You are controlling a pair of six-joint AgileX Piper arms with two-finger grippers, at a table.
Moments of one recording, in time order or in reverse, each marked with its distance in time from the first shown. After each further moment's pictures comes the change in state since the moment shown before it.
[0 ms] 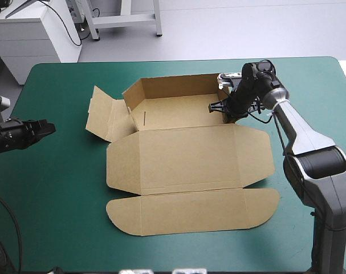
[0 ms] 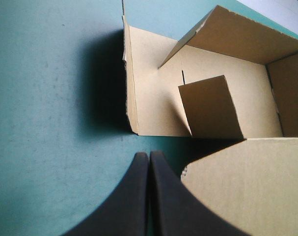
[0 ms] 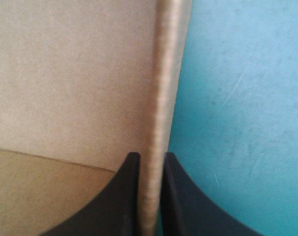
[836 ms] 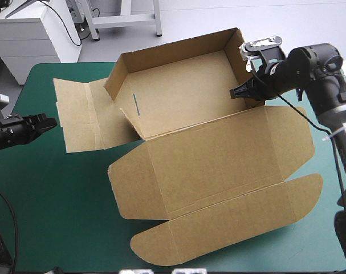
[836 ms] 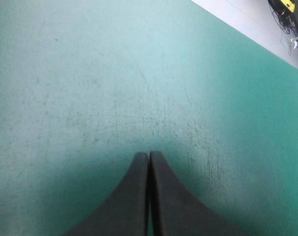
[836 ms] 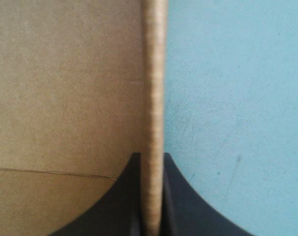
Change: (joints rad) left arm 0.000 0.071 0.000 -0.108 -0.030 0.027; right arm -0.001 -0.507 0.104 -0.052 0.013 -0.133
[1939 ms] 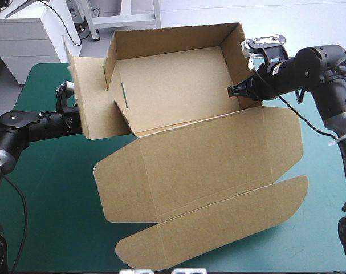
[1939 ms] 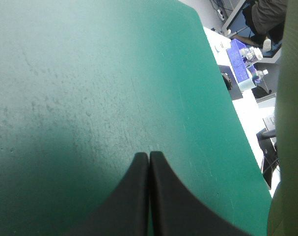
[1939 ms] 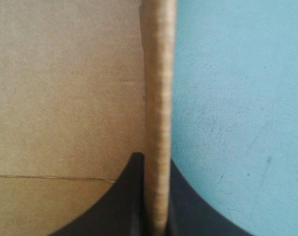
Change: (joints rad) left arm -0.462 0.001 0.001 -0.175 -0.057 -0.038; right arm 0.000 -0.025 0.005 0.077 0.000 0.038
